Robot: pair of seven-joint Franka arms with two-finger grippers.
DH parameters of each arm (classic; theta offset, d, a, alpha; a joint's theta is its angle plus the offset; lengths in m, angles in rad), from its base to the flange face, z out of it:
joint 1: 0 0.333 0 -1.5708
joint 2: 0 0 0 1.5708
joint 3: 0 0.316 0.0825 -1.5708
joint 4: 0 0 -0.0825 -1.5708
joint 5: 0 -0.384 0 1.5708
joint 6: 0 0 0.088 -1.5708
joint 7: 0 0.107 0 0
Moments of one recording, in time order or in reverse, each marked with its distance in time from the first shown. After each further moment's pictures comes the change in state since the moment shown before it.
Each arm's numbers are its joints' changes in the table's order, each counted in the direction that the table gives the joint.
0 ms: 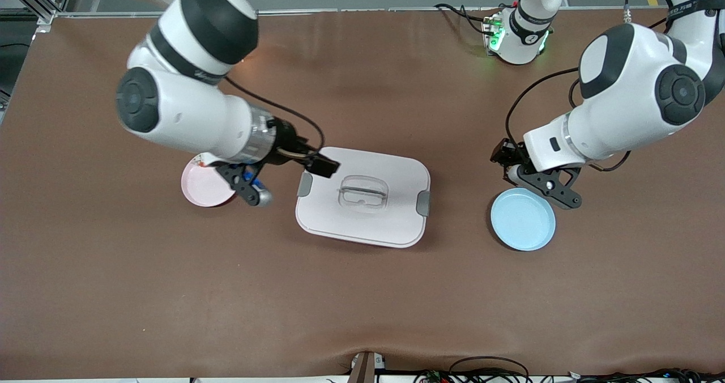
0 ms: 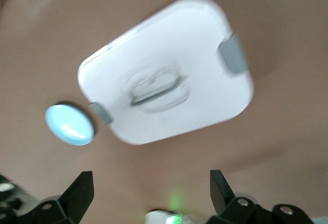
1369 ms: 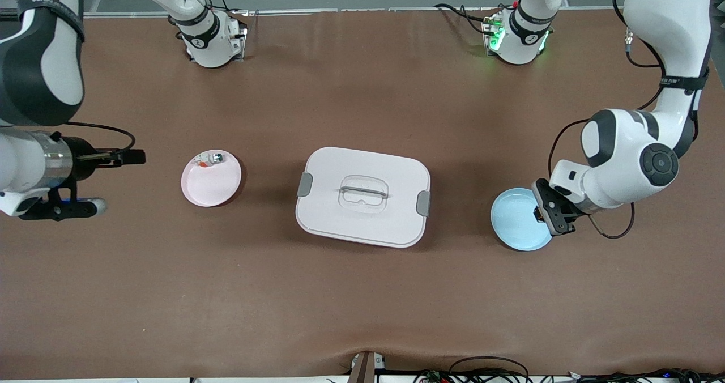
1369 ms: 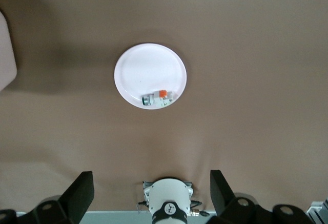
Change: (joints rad) left arm 0.192 0.182 0.004 0.270 -0.117 -0.529 1.035; right arm -0.377 -0.041 -0.005 0.000 0.461 0.474 -0.990
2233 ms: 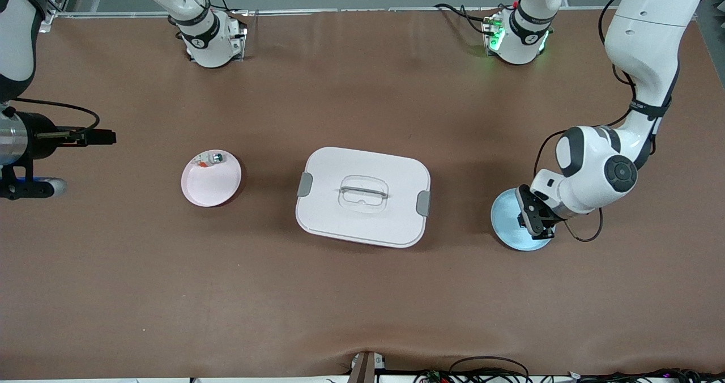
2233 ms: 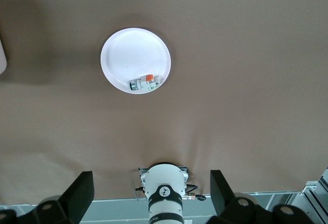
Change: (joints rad) left arm -0.012 0.102 -0.009 0.076 0.000 -0.206 0.047; right arm -0.039 -0.062 0.000 0.010 0.024 0.056 -0.003
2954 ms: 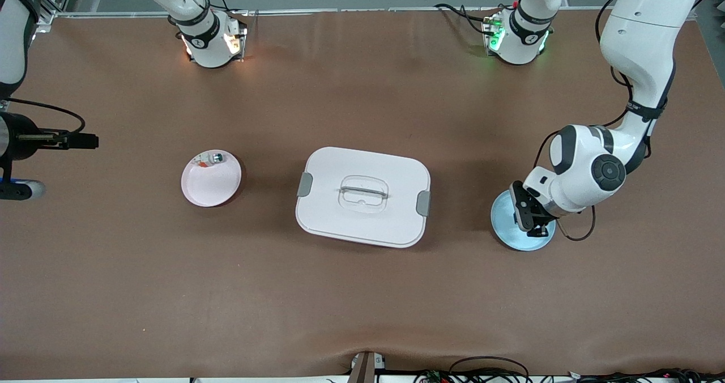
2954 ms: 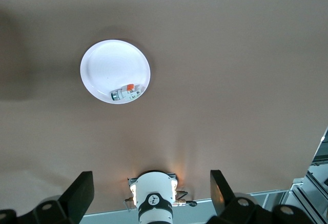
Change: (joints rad) left arm -0.014 0.000 0.000 0.010 -0.077 -0.001 0.001; right arm -0.019 -0.015 0.000 -0.004 0.072 -0.028 0.001
